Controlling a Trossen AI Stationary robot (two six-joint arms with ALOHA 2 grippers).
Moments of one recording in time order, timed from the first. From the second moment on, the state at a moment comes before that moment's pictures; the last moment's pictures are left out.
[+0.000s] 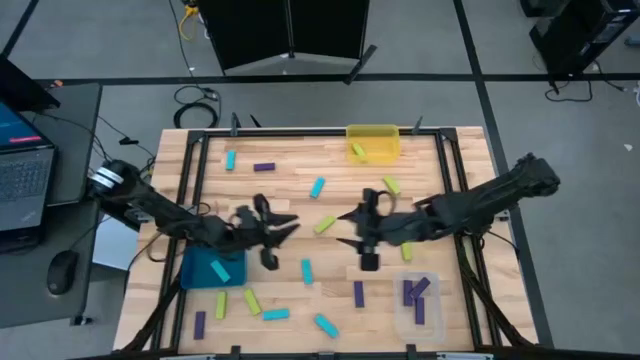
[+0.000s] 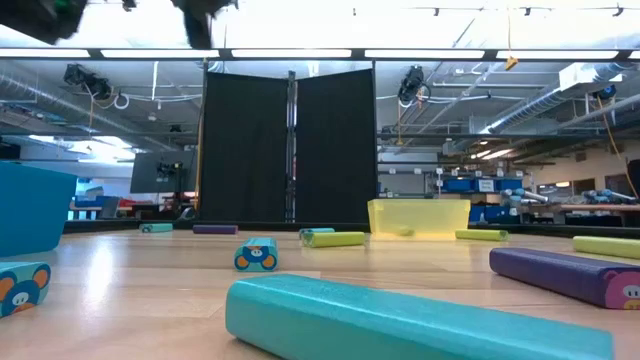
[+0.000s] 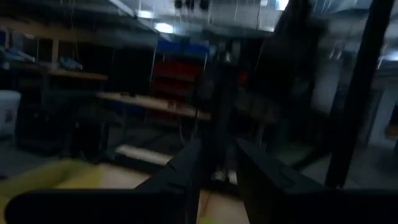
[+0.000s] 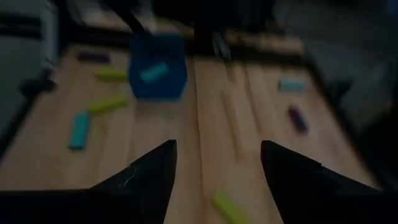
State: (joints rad) left arm -0.43 1.34 0.51 1.17 -0.67 0.00; right arm 0.35 1.45 1.26 -0.41 0.45 0.12
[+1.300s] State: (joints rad) left arm -0.61 0.49 0.47 0.26 -0.84 0.02; right arm 0.38 1.91 1.32 0.03 0.66 0.62
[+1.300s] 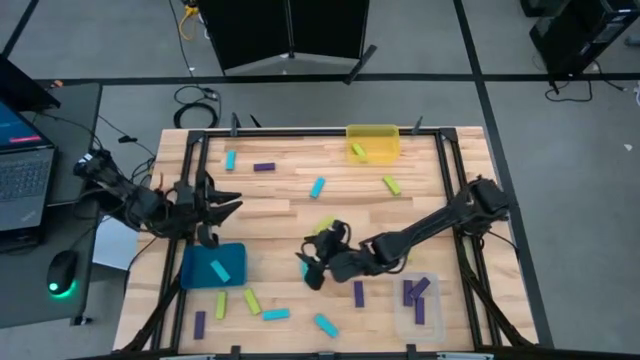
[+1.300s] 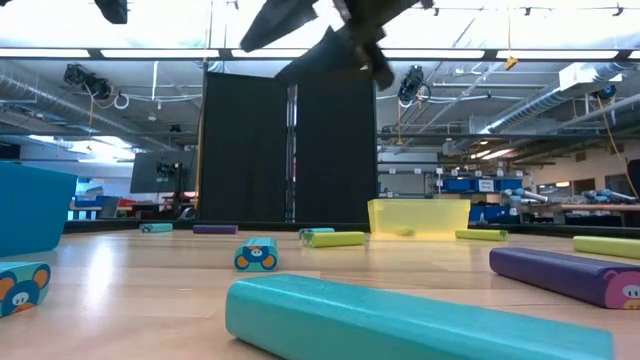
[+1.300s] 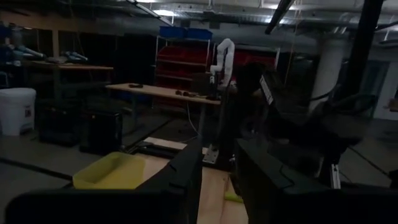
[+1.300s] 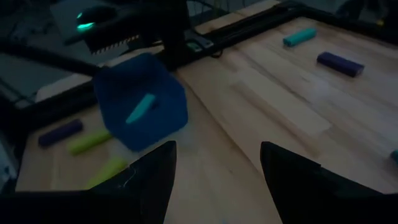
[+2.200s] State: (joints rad) left arm -0.61 0.23 0.47 -0.05 -0.83 -0.02; right arm 0.31 2.34 1.98 -0.82 0.48 1.09
